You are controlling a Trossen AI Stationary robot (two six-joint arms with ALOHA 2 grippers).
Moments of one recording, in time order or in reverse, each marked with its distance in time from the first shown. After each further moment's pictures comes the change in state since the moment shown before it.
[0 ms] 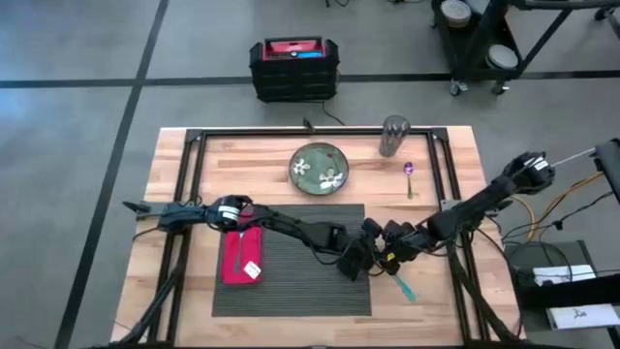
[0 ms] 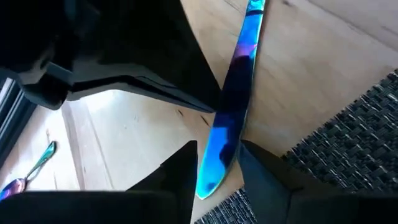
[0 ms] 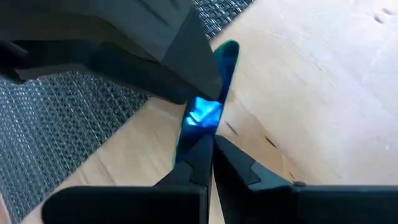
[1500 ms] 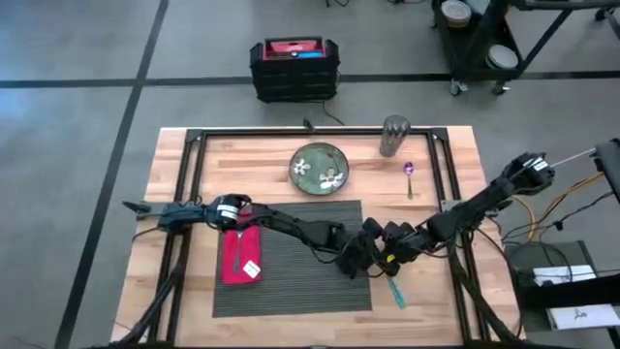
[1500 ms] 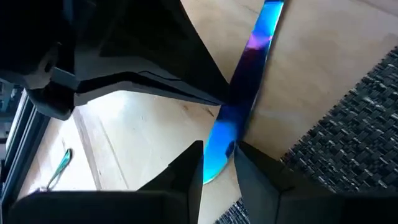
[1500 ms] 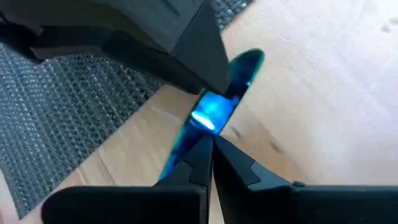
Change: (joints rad) left arm 0.001 -0.007 -0.029 0.023 -0.026 0.091; right arm -0.004 -0.022 0.004 -0.009 0.020 -0.039
